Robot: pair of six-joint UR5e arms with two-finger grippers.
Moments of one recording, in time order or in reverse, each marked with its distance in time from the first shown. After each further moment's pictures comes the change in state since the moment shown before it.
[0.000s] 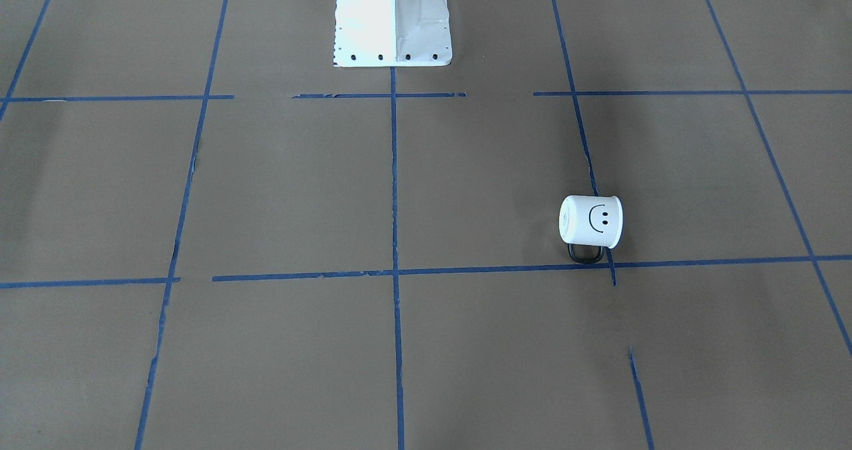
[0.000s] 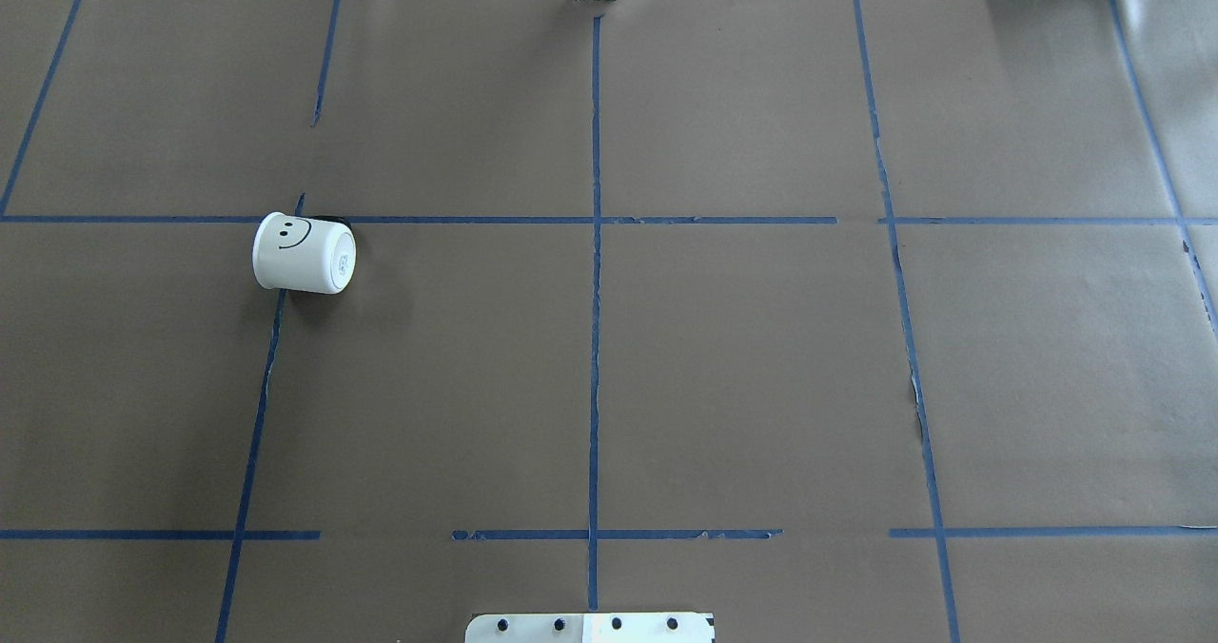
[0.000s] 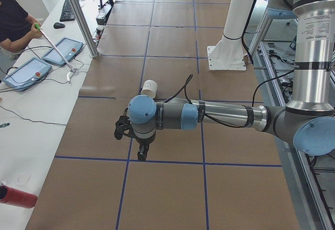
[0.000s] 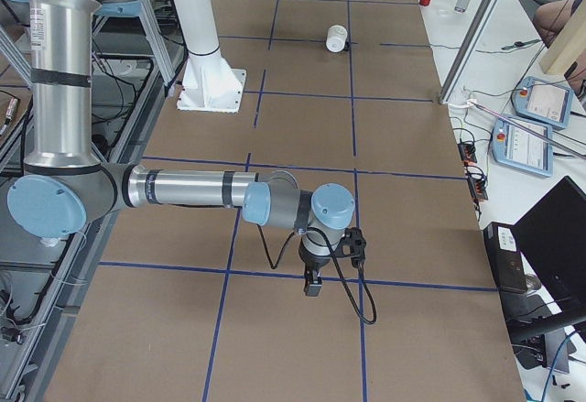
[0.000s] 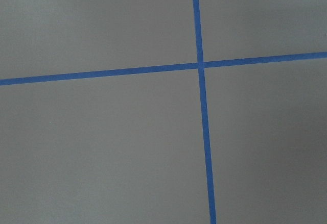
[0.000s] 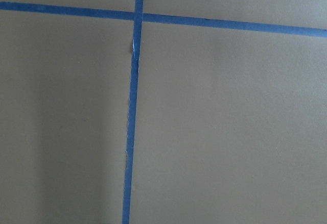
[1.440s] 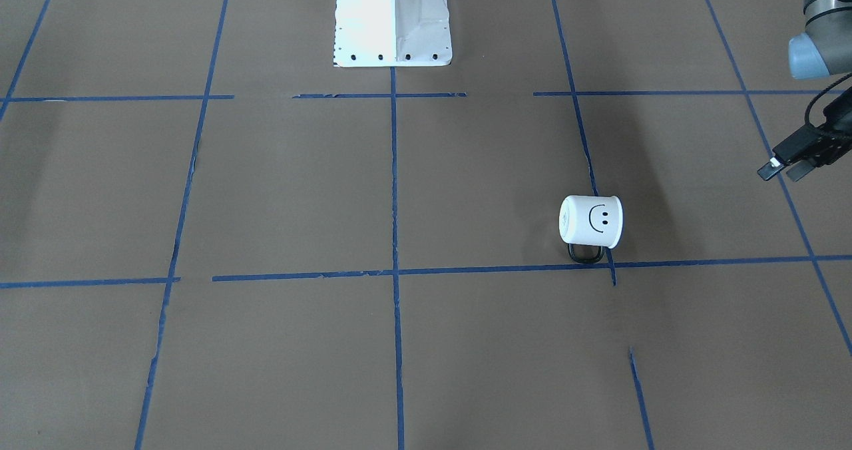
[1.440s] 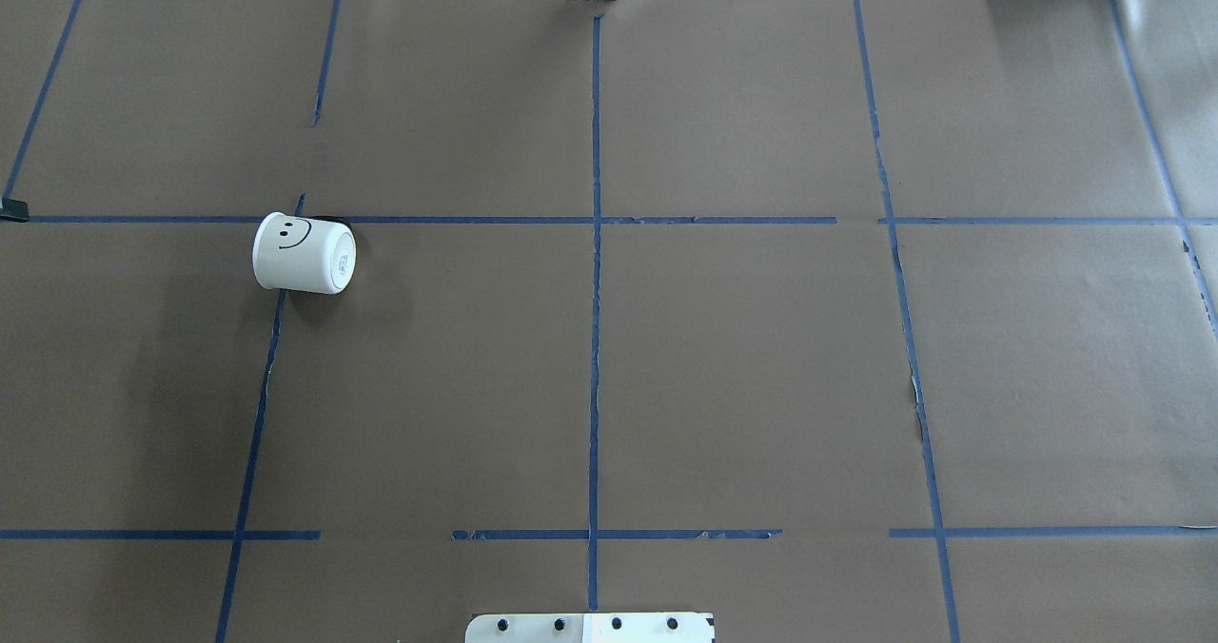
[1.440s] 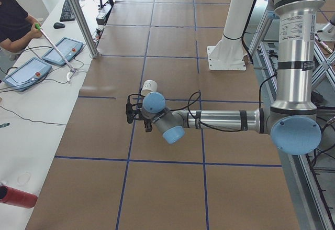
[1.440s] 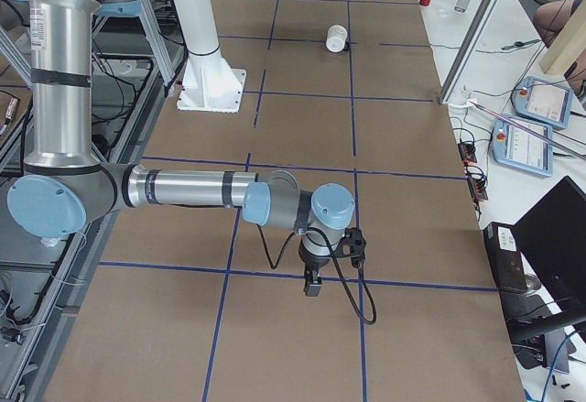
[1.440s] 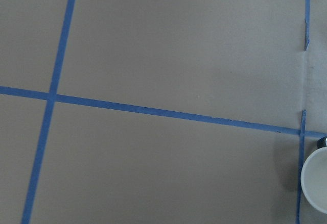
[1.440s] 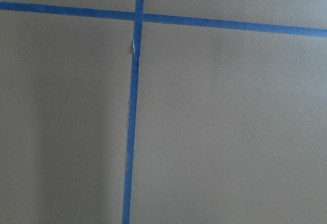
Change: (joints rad) left arm 0.401 0.009 0.234 -1.198 0.038 -1.318; right arm 0.000 0.000 0.001 0.000 0.000 0.000
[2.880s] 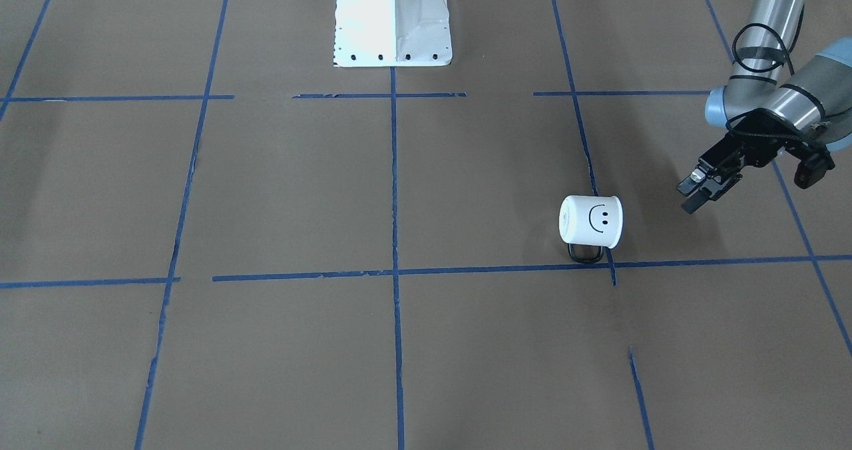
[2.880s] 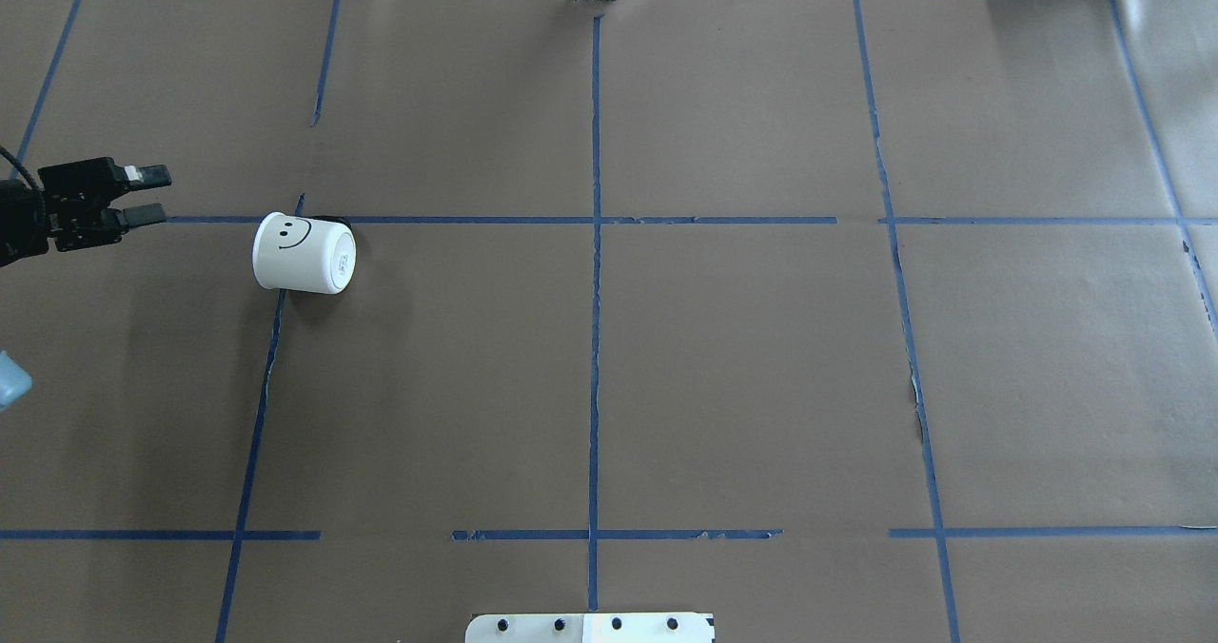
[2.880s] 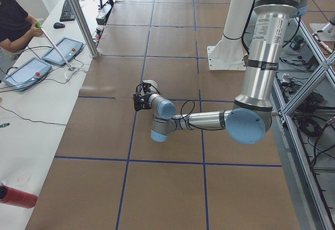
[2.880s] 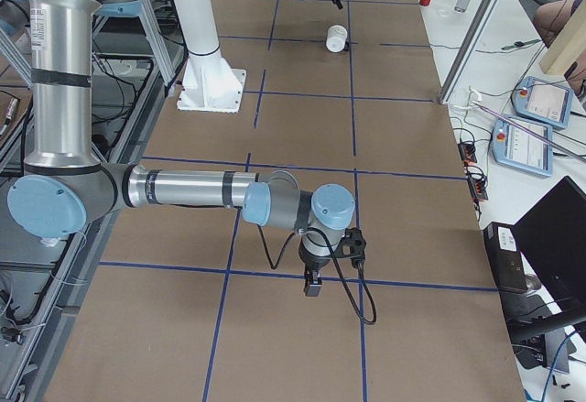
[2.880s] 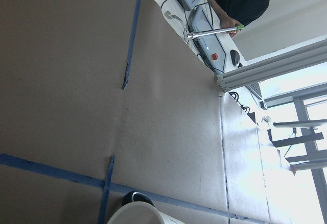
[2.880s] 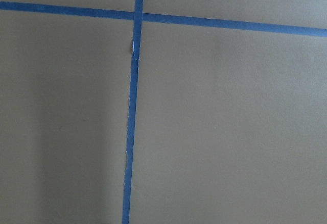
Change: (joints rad) left arm 0.284 -0.212 0.296 -0.842 0.429 -0.609; right arm 0.000 0.000 -0.001 0.000 0.000 0.000
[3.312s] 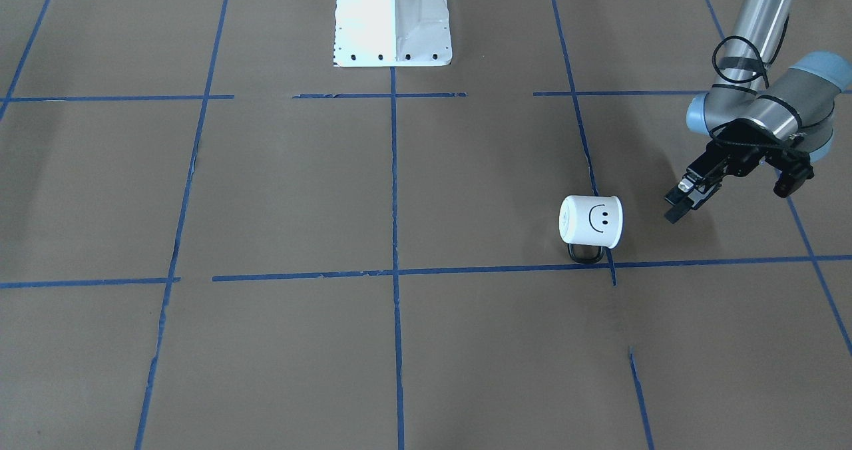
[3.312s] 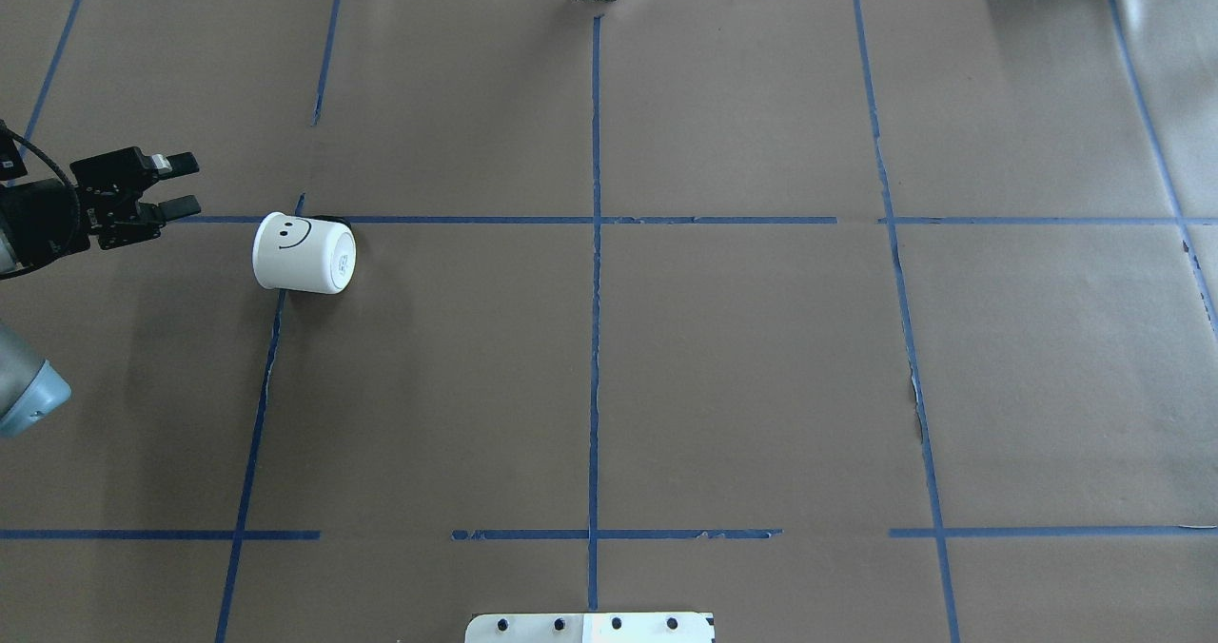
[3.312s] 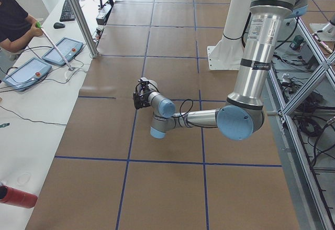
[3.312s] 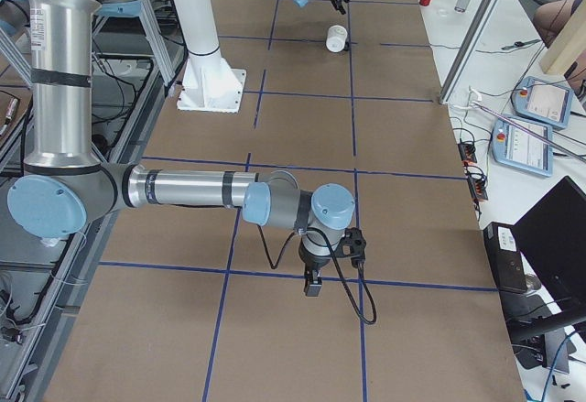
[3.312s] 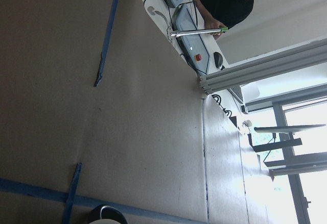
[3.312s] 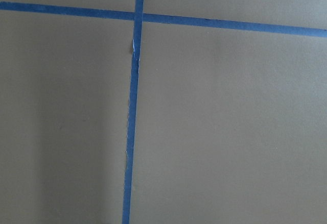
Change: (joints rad) left arm 0.070 -0.028 0.042 -0.087 0.154 -0.104; right arm 0.000 0.000 0.001 0.000 0.000 0.000
